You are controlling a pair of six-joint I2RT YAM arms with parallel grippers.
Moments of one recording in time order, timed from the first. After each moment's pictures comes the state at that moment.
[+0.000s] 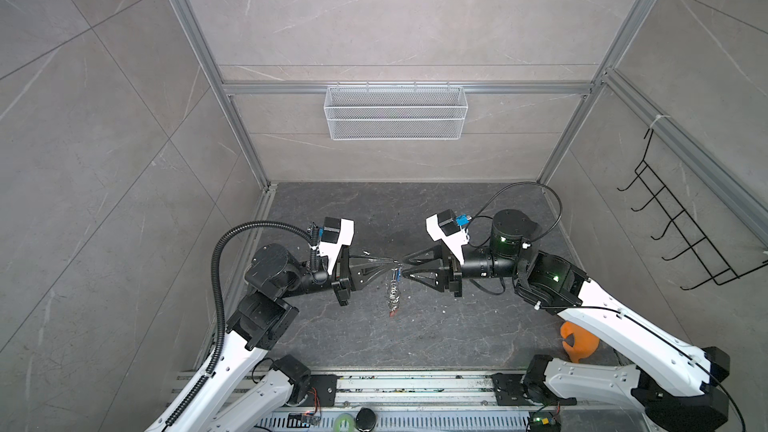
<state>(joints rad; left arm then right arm) -0.60 0.75 0.93 0.03 0.88 -0.36 0.89 1.13 1.27 -0.31 -0.65 0.09</state>
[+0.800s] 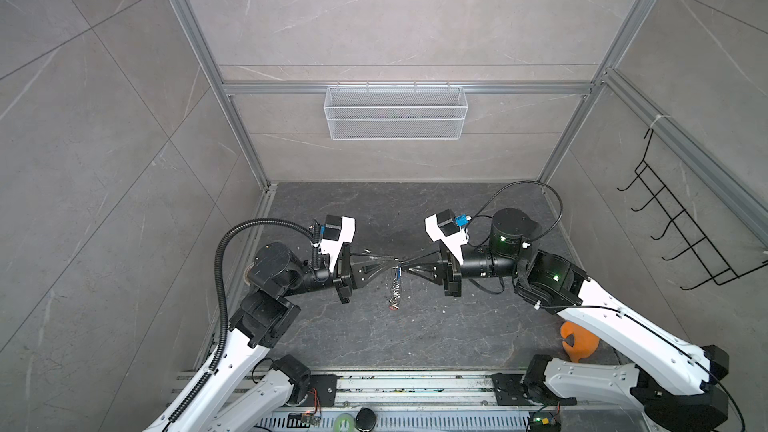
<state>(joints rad) -0.60 0.76 0.92 0.06 0.87 -0.39 0.90 1.14 1.29 -0.31 -0.65 0.06</state>
